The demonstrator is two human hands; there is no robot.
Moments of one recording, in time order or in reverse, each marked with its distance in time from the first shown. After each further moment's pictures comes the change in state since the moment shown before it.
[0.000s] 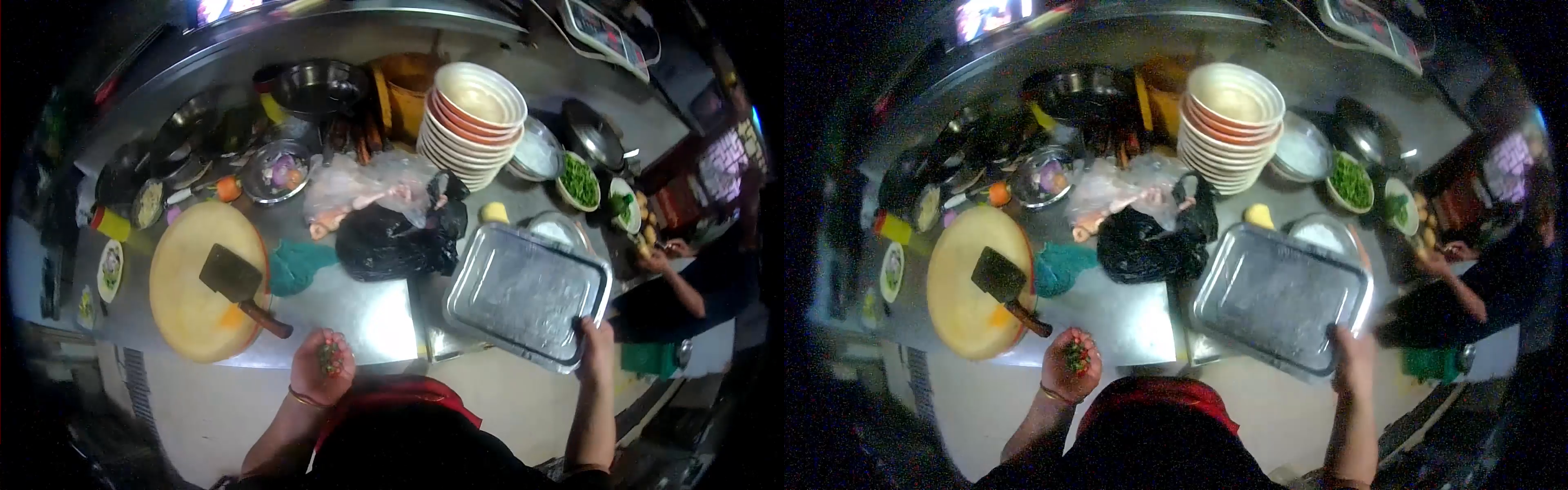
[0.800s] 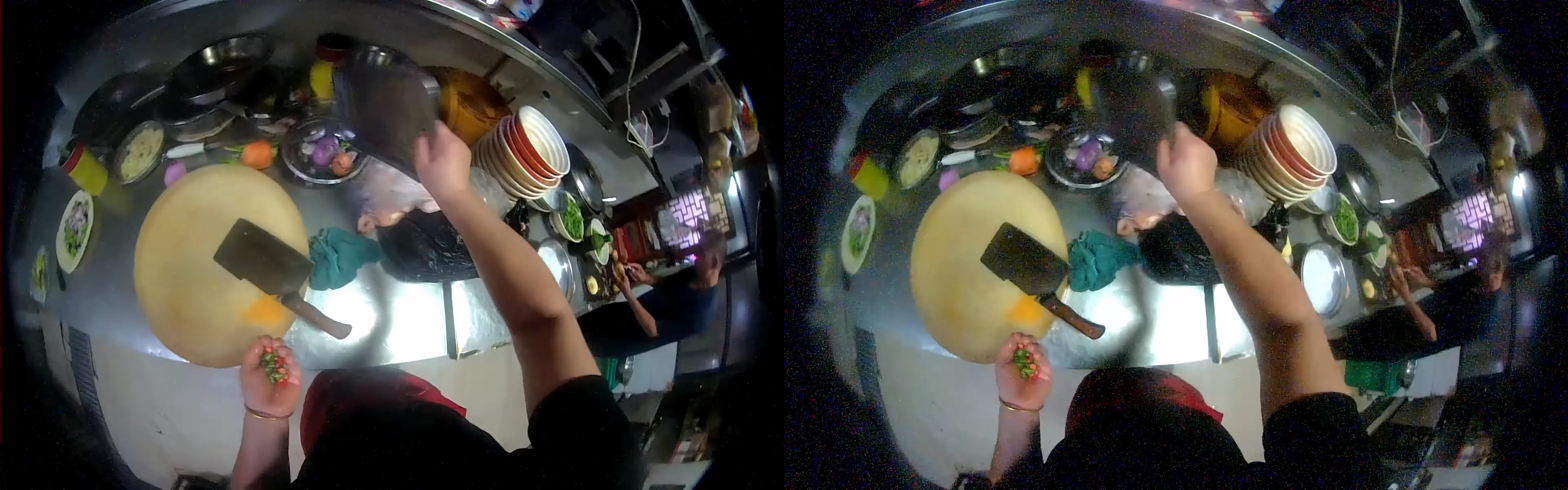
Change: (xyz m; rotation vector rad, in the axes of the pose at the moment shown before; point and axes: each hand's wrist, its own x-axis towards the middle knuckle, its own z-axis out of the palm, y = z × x) left_hand -0.056 0.181 -0.090 -0.234 -0.082 0.173; right_hand 0.071 -0.055 0.483 -0.764 -0.088 -1.223
